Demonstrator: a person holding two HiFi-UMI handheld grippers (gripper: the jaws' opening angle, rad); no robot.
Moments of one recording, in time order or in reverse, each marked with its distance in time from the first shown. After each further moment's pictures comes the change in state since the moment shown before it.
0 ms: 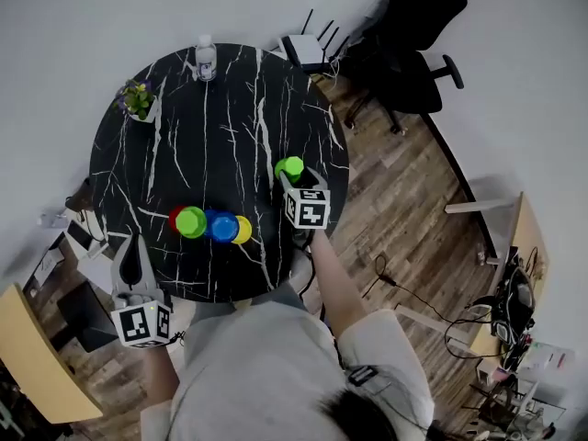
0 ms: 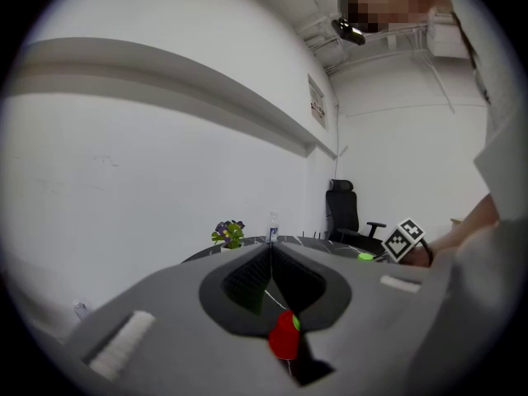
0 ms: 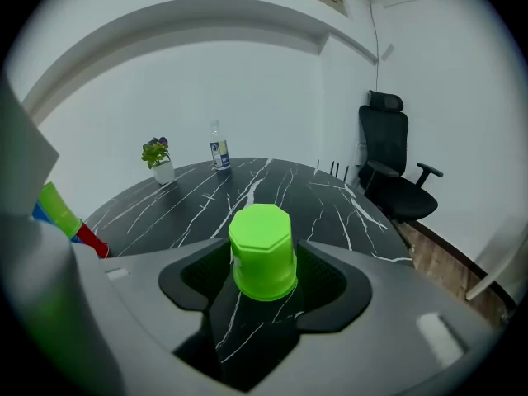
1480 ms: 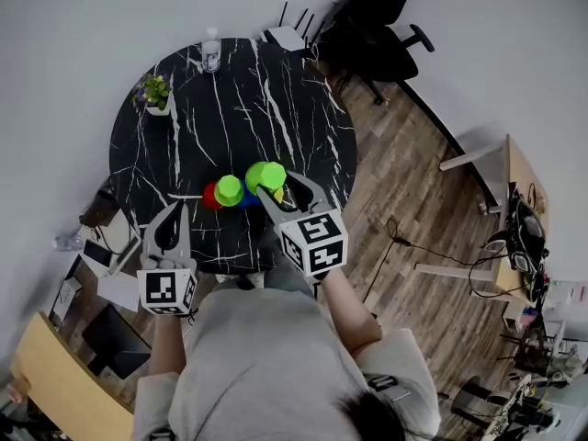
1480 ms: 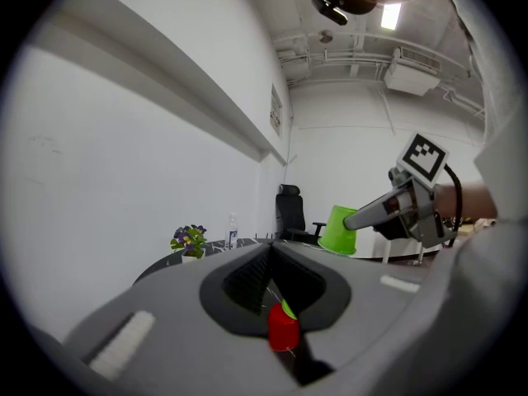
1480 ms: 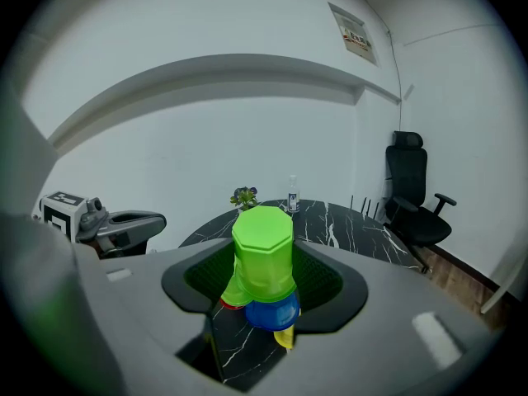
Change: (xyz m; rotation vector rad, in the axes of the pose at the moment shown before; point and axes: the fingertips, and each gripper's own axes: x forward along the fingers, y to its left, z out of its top) left arm -0.005 0.008 -0.001 0.067 -0.034 -0.418; right arm -0.195 0.226 0.064 -0.064 -0.184 0.126
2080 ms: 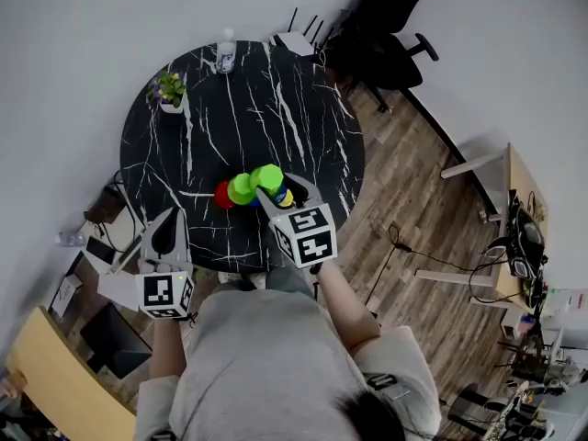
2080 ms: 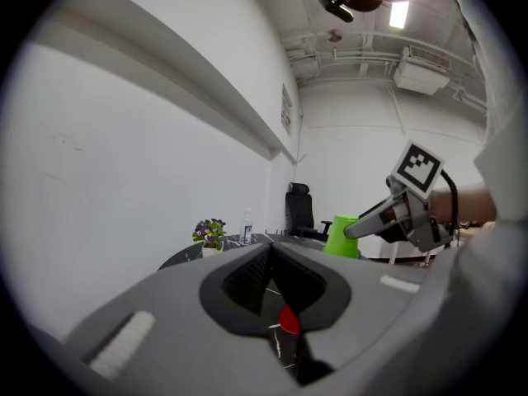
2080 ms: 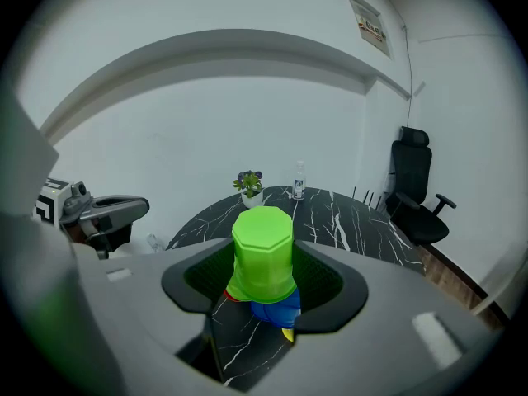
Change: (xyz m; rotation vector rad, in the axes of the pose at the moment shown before) left arm -0.032 0.037 -0.015 -0.028 0.016 0.057; right arm 0.030 0.026 -0.020 -0.046 0.105 -0.021
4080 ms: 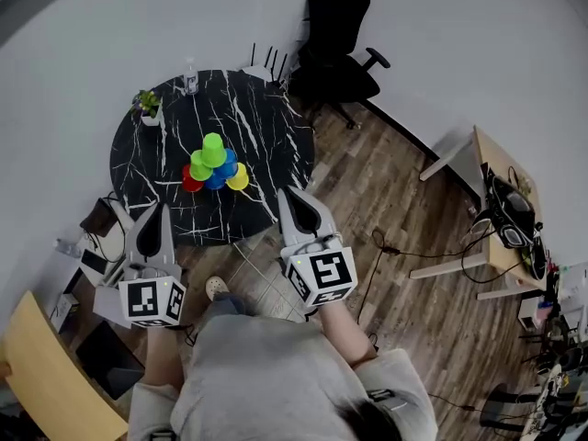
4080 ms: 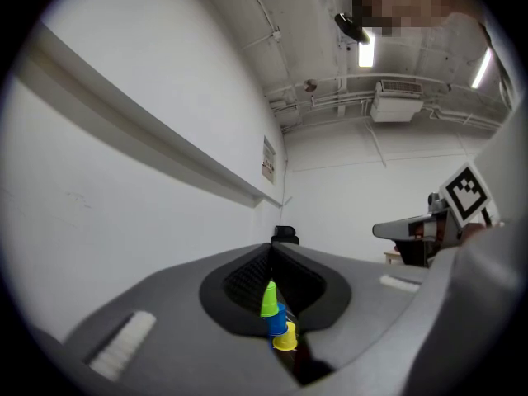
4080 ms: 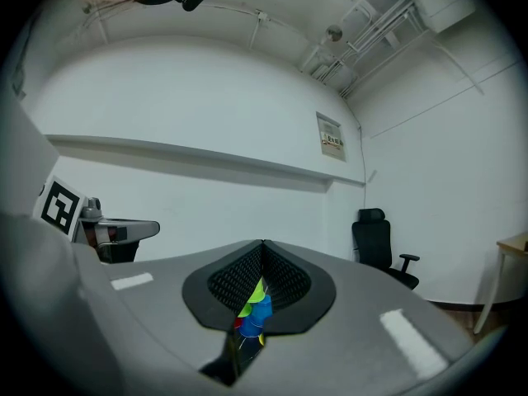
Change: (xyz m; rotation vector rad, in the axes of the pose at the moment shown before) left arm -0.141 -0.148 0.118 0.020 -0.292 -0.018; right arm -0.301 0.009 0.003 -0.034 -0.639 -0.154
